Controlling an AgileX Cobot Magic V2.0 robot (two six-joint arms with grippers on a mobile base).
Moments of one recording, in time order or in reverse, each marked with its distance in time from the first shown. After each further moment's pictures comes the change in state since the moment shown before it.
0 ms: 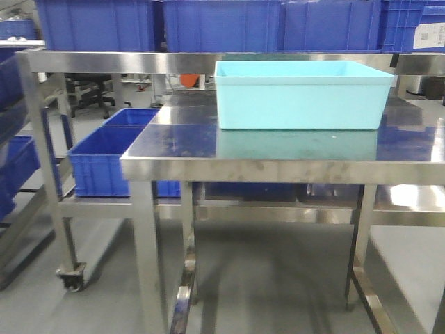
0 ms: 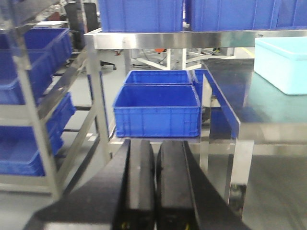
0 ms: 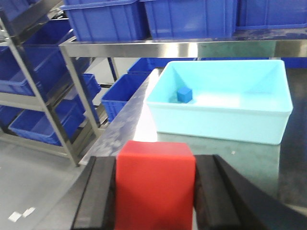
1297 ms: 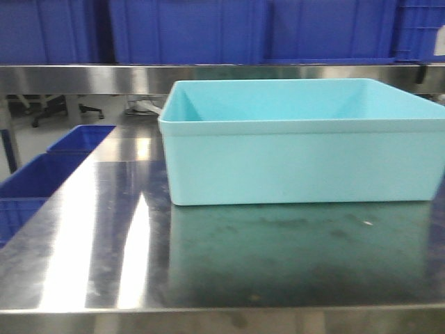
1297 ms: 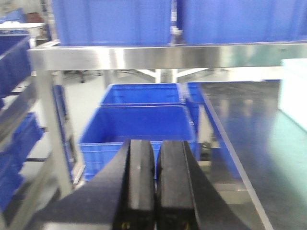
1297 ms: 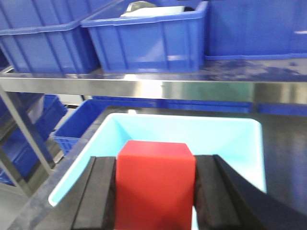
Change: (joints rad) left arm 0.000 0.000 0.000 0.000 0.000 0.000; right arm 0.000 0.000 -0.002 0.000 0.000 0.000
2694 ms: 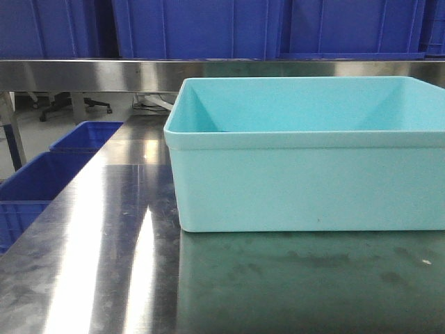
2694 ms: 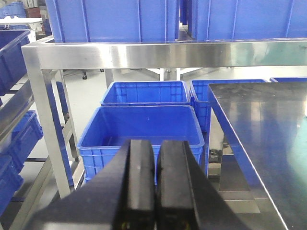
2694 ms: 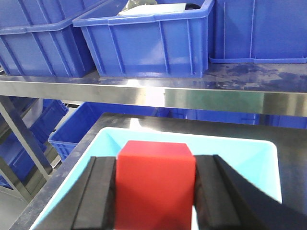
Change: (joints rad) left arm 0.000 0.000 0.000 0.000 0.000 0.000; right arm 0.000 0.000 0.000 0.000 0.000 0.000
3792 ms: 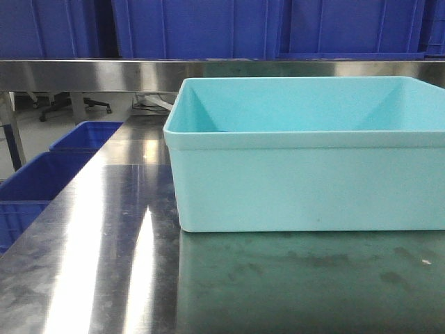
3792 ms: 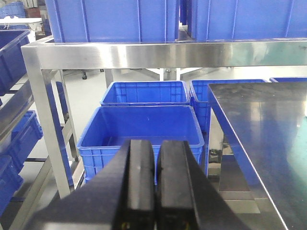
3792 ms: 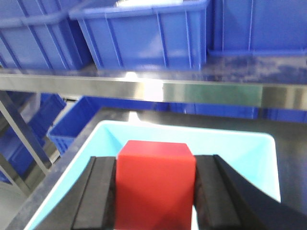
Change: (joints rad) left arm 0.000 0.000 0.000 0.000 0.000 0.000; right arm 0.000 0.000 -0.004 0.001 0.017 0.000
